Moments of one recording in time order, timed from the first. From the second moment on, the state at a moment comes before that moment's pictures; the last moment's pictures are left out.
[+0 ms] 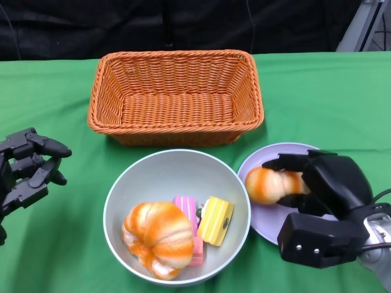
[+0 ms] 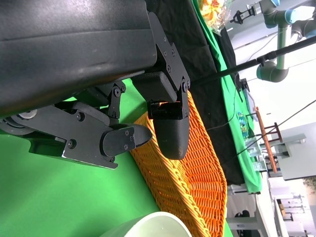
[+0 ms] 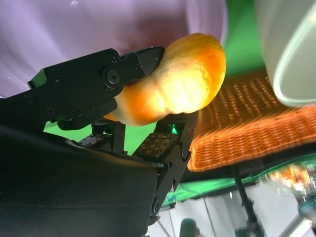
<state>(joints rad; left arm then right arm) -0.41 0.29 0.25 0.97 -0.17 -0.69 -0.40 -0.38 -0.27 0.33 0.55 -0.75 -0.26 -0.23</state>
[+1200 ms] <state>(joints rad) -0.41 0.30 0.25 0.96 -0.17 -0.69 -0.40 -0.15 -0.32 0.26 -0.54 -0.76 0.36 0.57</state>
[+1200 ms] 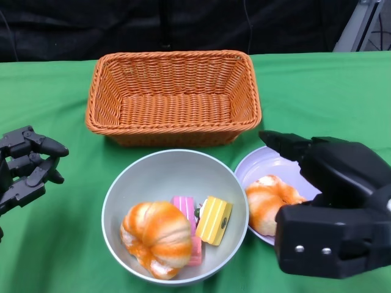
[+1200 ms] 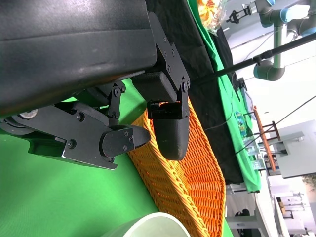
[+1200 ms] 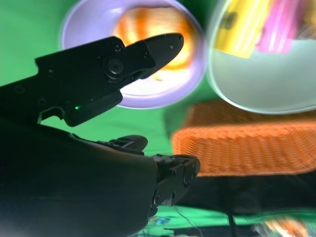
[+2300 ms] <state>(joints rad) -0.42 0.30 0.23 0.99 -0.14 -0.70 -0.39 -0.22 -0.22 0.37 -0.39 -0.42 0.17 0.46</state>
